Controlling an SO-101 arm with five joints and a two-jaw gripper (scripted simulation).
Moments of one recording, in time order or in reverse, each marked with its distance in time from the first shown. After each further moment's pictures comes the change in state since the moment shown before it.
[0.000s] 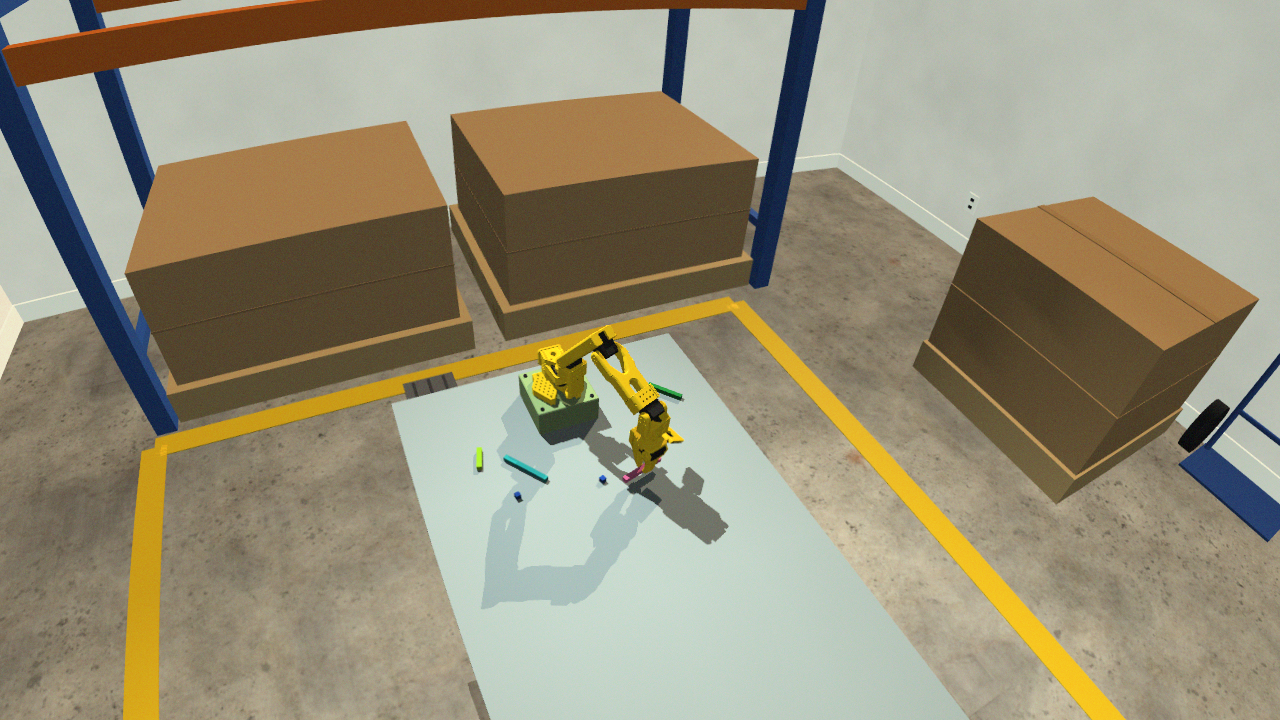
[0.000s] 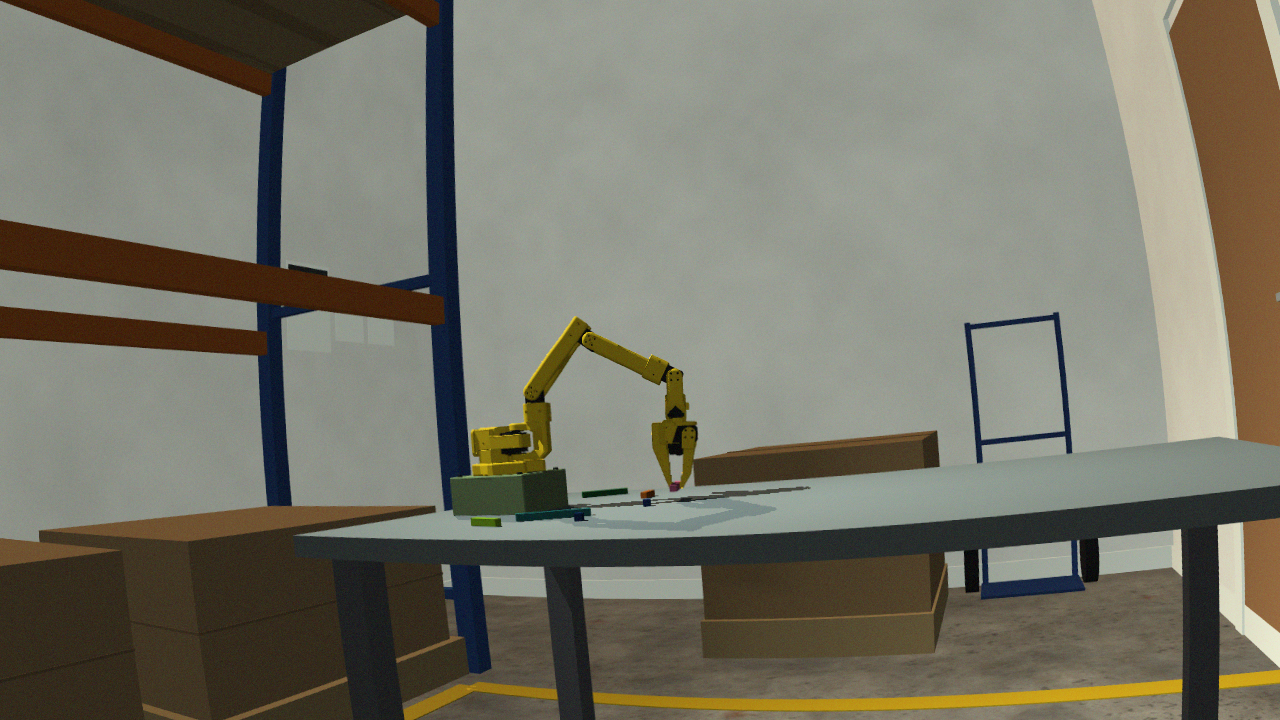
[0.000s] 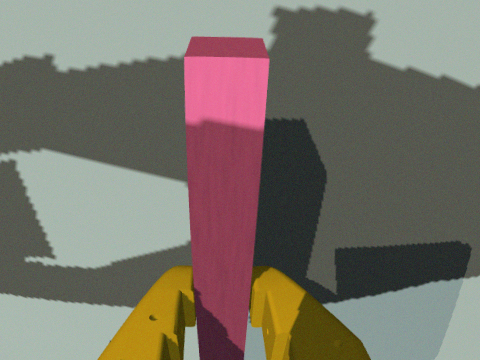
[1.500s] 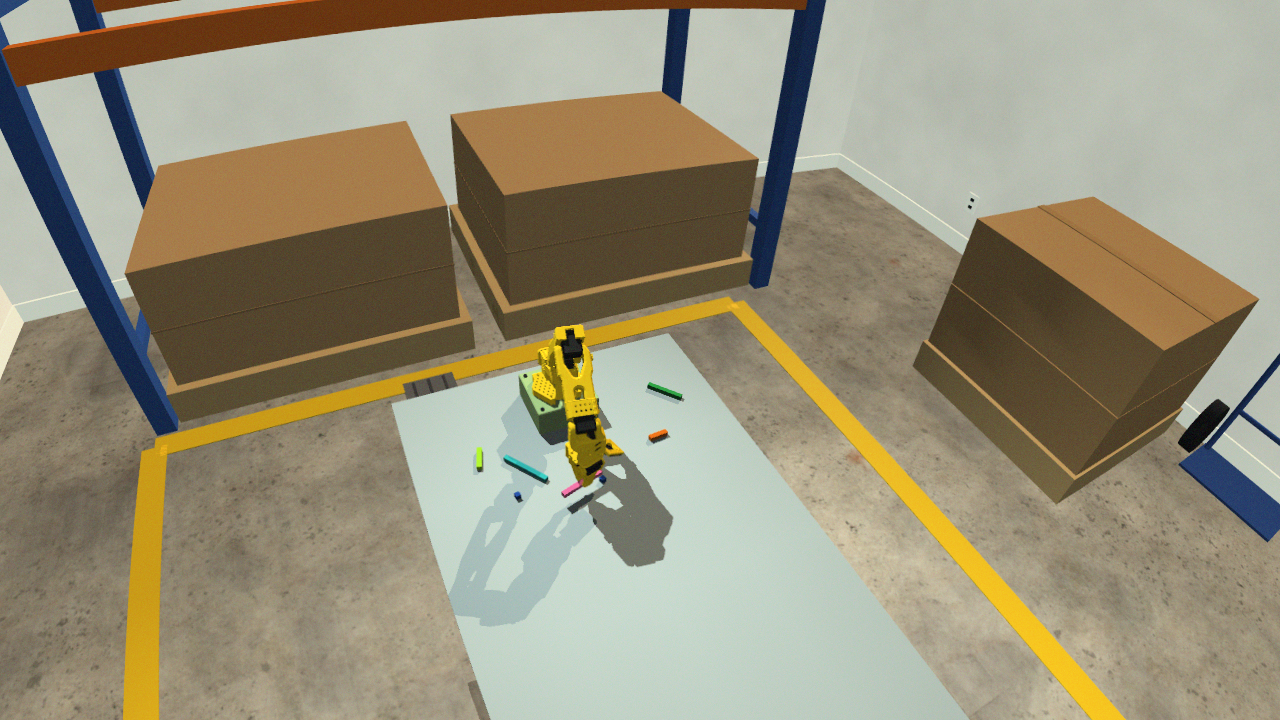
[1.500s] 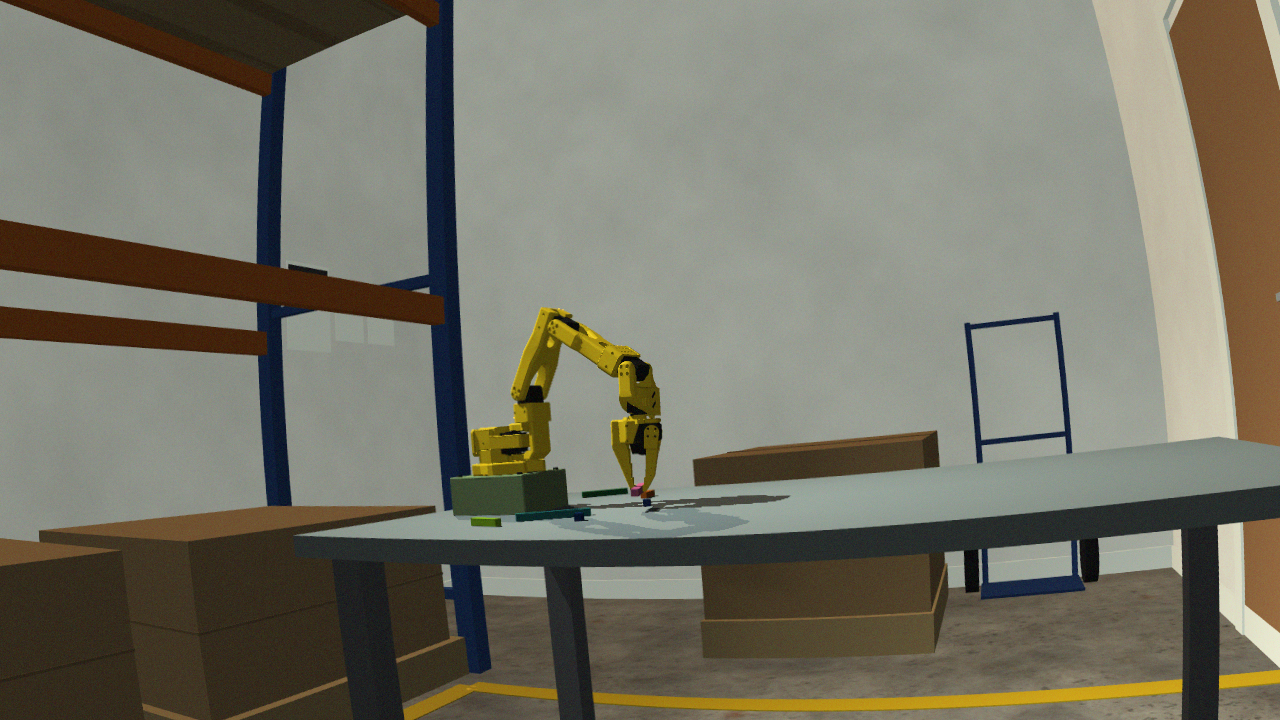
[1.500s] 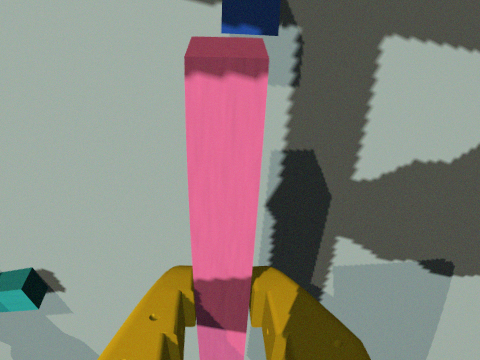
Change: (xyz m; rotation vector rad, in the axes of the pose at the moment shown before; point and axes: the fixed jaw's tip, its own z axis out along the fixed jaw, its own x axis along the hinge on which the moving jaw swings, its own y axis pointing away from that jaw) arm 0.115 0.039 -0.004 0.010 -0.025 -0.017
